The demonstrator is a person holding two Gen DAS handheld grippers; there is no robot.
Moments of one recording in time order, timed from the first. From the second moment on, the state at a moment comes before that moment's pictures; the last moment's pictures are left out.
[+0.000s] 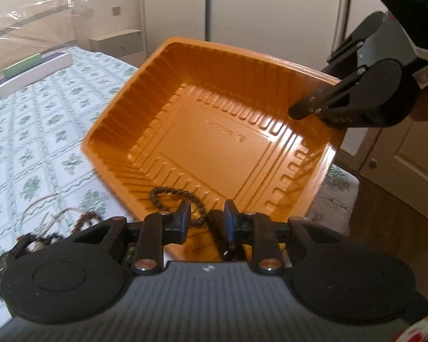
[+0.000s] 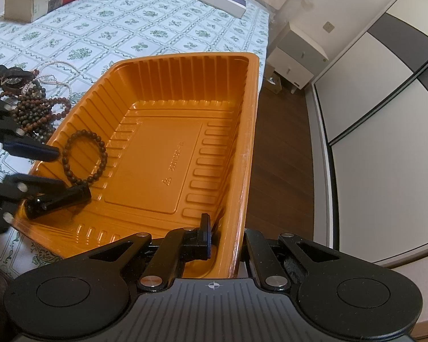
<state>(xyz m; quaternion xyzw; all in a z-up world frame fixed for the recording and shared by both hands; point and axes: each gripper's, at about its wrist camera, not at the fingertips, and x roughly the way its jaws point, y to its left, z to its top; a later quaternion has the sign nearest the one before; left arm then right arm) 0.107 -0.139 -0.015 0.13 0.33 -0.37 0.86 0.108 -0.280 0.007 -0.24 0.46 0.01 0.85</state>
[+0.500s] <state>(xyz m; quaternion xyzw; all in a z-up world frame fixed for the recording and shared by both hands) 0.092 -0.031 -0.031 0.11 0.35 -0.22 0.90 0.108 -0.280 0.007 -0.24 0.46 0.01 0.85</state>
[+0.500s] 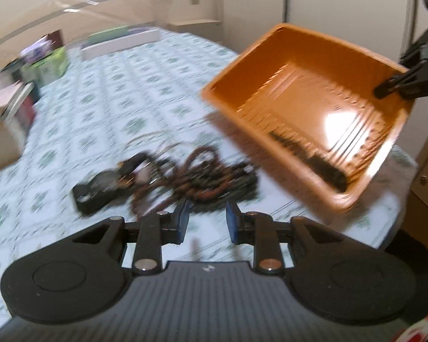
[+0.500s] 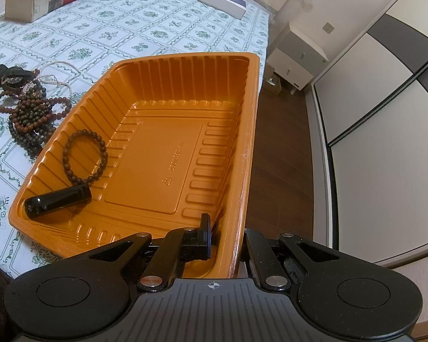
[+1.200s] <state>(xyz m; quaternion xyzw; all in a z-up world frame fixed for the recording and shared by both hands) 0.123 0.001 -0.051 0.16 0.34 -0.14 0.92 0.107 -0.280 0.007 -0.24 0.46 0.01 0.85</state>
